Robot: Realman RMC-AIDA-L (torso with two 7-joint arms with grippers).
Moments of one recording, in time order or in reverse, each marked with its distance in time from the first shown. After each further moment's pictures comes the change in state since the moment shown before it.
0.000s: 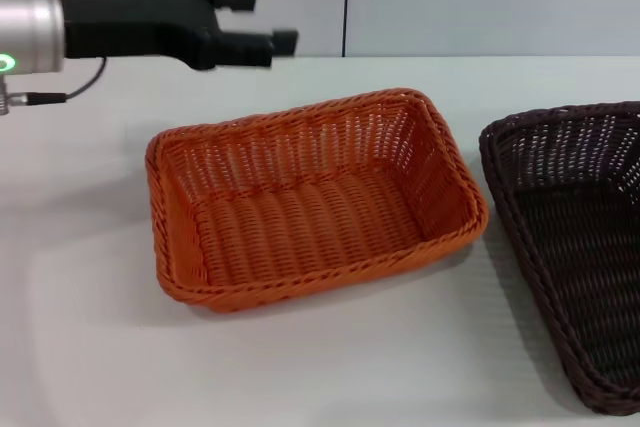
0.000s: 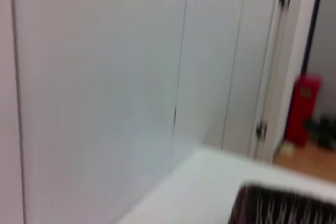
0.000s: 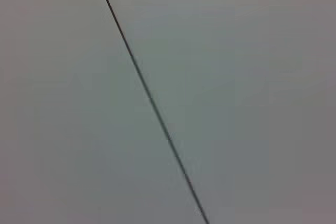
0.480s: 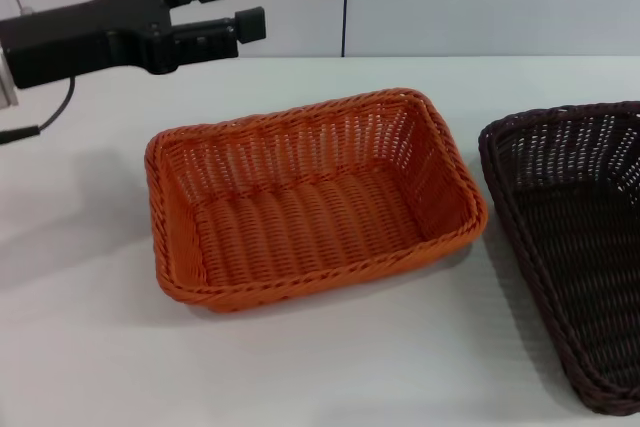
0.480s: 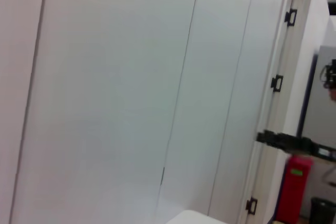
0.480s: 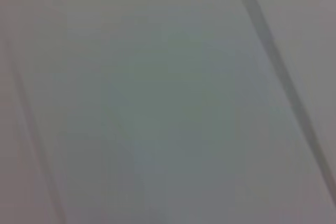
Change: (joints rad) left arm 0.176 -0.002 0.046 -0.023 -0.327 0.008 0.069; right arm 0.043 -0.234 0.016 -0.388 -0.572 0.088 0.656
